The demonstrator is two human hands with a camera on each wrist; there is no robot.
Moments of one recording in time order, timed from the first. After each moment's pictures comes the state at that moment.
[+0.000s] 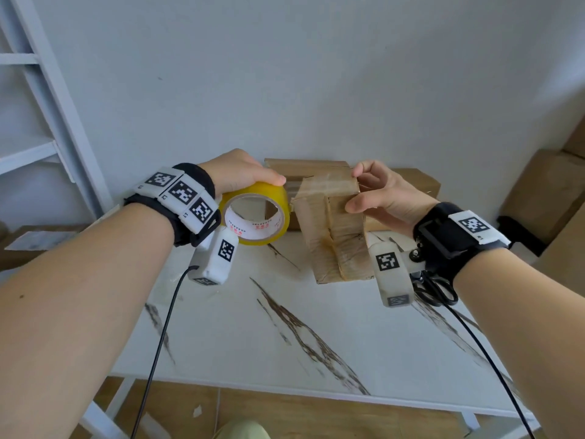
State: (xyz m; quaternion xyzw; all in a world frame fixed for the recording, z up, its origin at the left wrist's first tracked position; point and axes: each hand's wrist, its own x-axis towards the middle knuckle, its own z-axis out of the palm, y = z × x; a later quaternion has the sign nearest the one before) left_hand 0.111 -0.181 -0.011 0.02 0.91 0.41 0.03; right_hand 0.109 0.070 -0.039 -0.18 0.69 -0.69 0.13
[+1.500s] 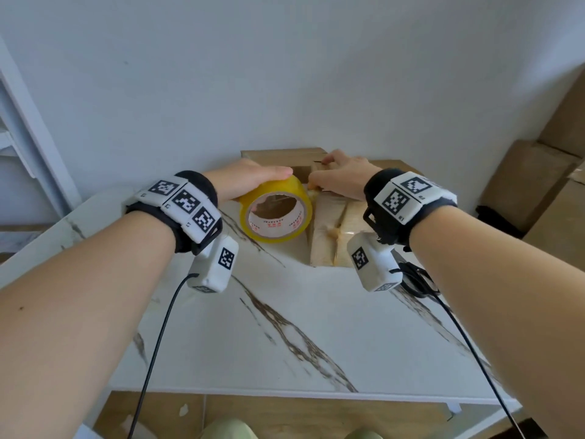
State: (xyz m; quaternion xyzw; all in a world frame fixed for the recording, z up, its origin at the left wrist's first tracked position) left_hand 0.095 -0.153 -0.033 0.08 0.89 0.45 0.08; right_hand 0.090 0.032 -0.019 0.02 0.97 -0.23 0.02
